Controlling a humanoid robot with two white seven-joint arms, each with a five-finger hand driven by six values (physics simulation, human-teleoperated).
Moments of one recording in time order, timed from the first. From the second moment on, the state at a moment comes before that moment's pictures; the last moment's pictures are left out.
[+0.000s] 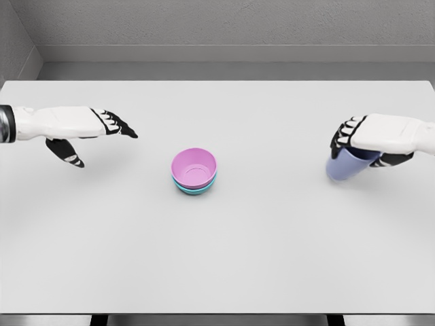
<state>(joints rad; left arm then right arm) -0.89 0.95 -0.94 -1.38 -0.16 -0.61 -0.57 -0.59 -1.00 0.56 -1.56 0.35 -0.62 0.61</state>
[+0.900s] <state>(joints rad) -0.89 0.95 -0.94 -1.38 -0.16 -0.61 -0.57 -0.71 -0.77 0.53 -1.53 0.26 -0.62 0.61</state>
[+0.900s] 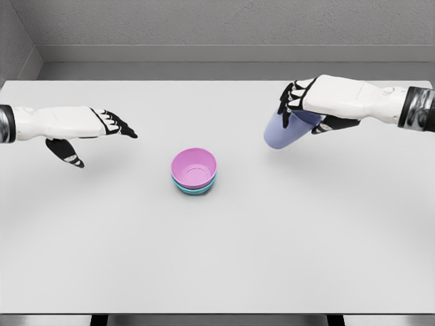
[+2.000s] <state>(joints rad) -0.89 0.95 -0.94 -1.38 -0.16 -0.61 -0.57 -0.75 -0.61 0.56 -1.53 0.28 -0.61 0.61</state>
